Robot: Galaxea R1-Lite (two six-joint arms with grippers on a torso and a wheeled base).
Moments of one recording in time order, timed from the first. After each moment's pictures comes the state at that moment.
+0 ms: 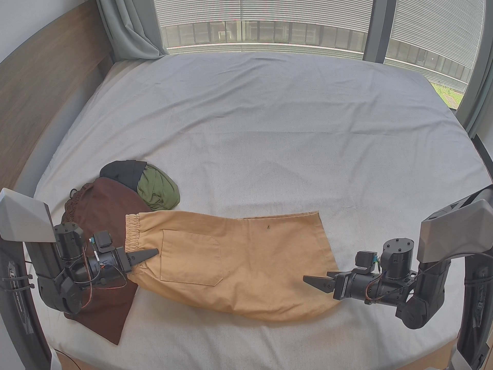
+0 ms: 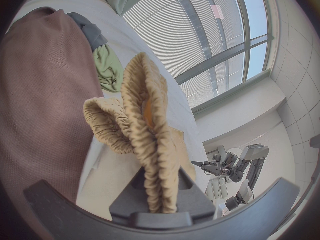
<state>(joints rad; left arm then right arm) 0.06 2.27 -0.36 -1.55 -0.89 -0.55 0.39 2.32 -0.33 -1.54 0.37 0.43</state>
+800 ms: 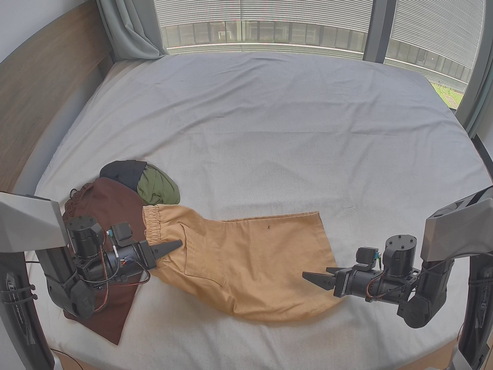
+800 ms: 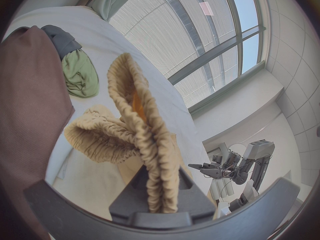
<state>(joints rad) -0.14 2.19 -0.38 -1.55 -0.70 -0.58 0.40 2.28 -0.33 -1.54 0.38 0.43</state>
